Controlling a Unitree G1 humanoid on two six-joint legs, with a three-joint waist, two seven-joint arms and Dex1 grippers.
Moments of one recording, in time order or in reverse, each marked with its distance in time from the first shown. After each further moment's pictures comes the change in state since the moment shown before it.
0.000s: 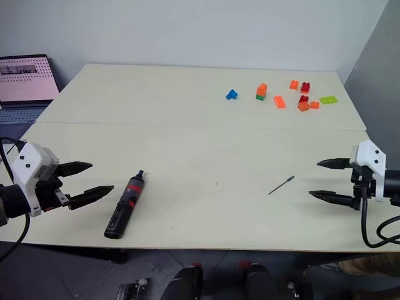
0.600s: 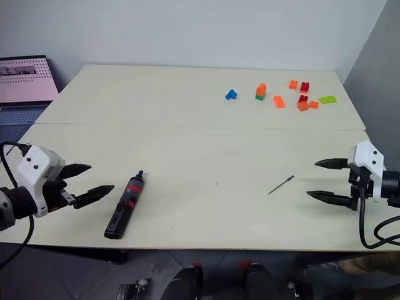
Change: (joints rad) left arm -0.021 -0.066 -0.032 -0.028 0.039 0.062 0.143; right arm -0.005 0.043 0.017 -0.037 0.001 0.002 -0.016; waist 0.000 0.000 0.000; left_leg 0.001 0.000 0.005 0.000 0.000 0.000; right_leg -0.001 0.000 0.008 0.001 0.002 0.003
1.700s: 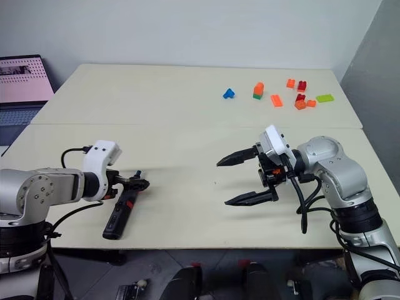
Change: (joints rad) left arm -0.585 -0.181 -0.344 0.132 -0.062 0.864 0.429; right arm -0.519 0.394 0.427 -0.061 0.109 0.117 0.154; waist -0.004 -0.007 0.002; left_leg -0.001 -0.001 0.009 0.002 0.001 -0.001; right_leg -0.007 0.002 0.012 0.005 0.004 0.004
